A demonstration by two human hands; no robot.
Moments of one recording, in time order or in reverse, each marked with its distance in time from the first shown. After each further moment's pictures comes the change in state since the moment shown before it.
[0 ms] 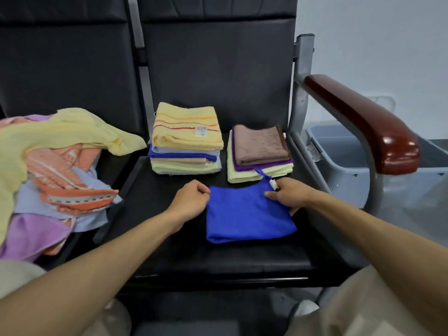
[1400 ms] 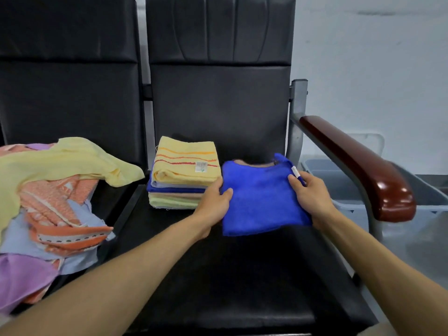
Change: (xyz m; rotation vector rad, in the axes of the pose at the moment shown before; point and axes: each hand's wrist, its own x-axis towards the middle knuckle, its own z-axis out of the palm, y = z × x) left_hand 0.027 0.081 0.013 -0.367 -0.023 0.211; right_hand 0.013 -0.007 -0.050 0.632 0.634 -0.234
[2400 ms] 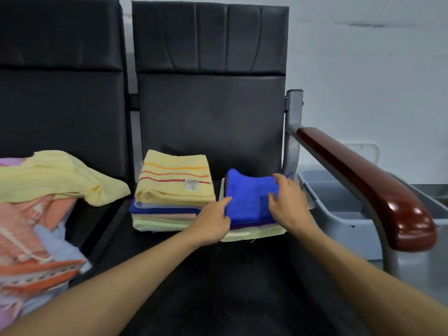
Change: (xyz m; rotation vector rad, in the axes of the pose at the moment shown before) left_hand 0.038 -0.005 -0.004 0.630 -0.201 0.130; right_hand 0.038 0.003 0.039 -0.691 0.016 -0.244
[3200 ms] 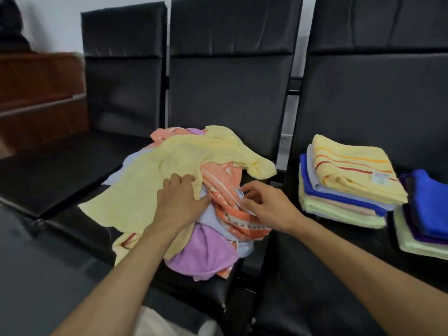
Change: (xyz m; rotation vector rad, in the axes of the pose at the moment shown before) left_hand -0.207 -0.250 -0.204 0.354 0.566 -0.542; right_hand -0.105 -0.322 0.137 0.391 -0.650 -0.498
